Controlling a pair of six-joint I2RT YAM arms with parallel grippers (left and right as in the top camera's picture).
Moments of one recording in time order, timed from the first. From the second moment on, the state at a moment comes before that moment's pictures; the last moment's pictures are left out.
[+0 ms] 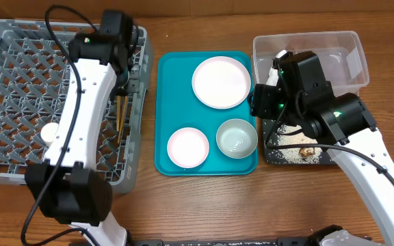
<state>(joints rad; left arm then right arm) -0.11 1.85 1.80 -1.30 -0.23 -0.15 0.41 1.38 1.40 -0.96 -0.09 0.53</state>
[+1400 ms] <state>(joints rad) -0.44 1.76 1.54 -1.03 0.15 -0.24 0.27 1.38 1.40 -1.01 -0.13 0.59</state>
